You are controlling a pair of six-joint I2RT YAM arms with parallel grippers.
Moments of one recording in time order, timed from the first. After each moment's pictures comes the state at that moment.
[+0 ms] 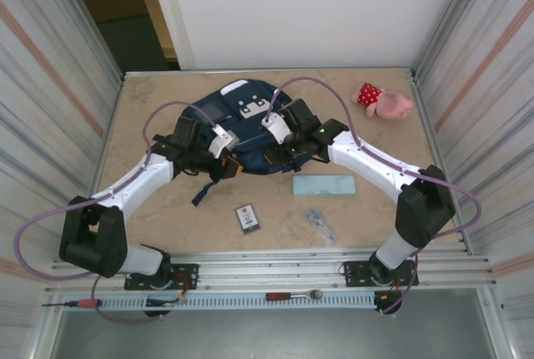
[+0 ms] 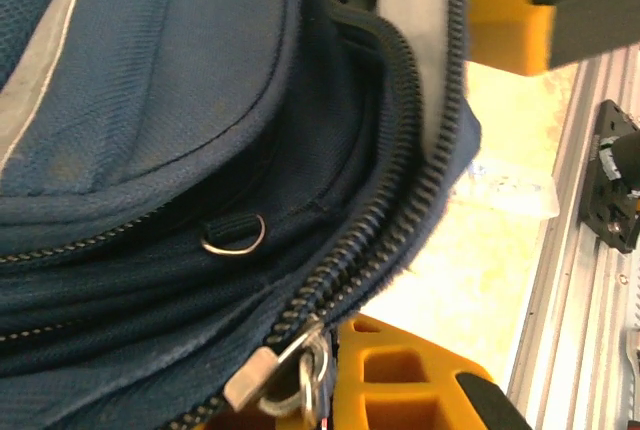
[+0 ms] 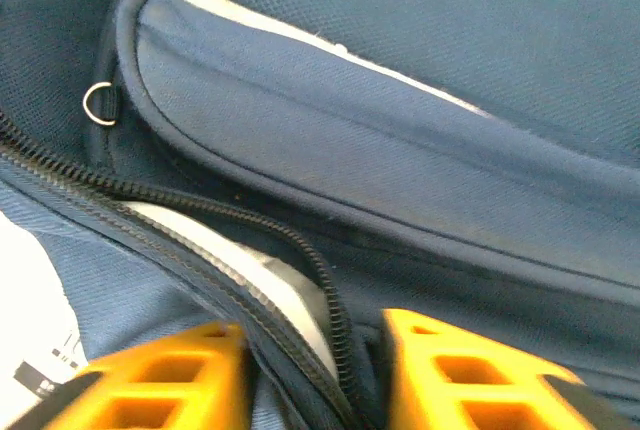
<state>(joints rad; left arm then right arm) -0.34 1.38 0.90 -0.49 0.73 0.21 0.70 1.61 1.31 -0.59 -0.17 -0.07</state>
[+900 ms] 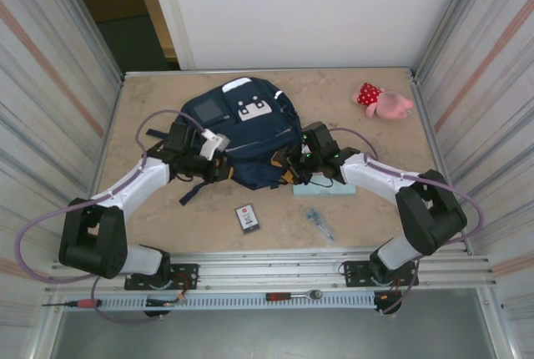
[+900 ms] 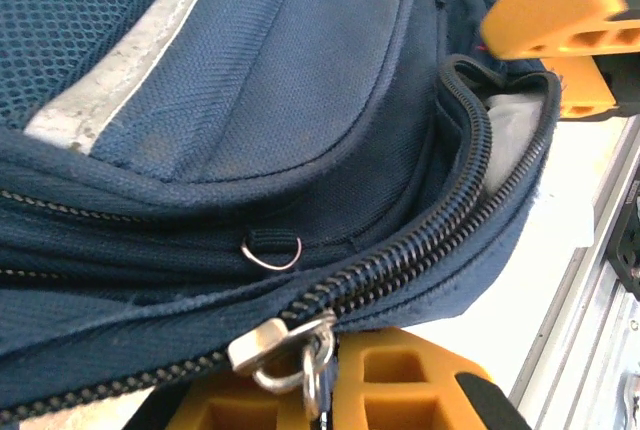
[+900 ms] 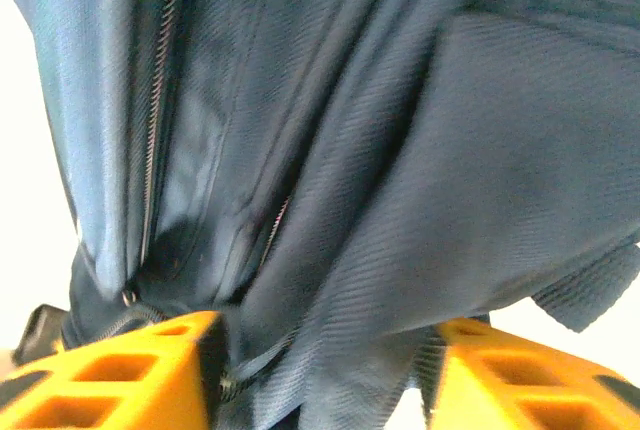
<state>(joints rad) -0.29 1.37 0.84 -0.49 0.68 0.08 0.60 1.54 0.88 -0.16 -0.43 1.35</state>
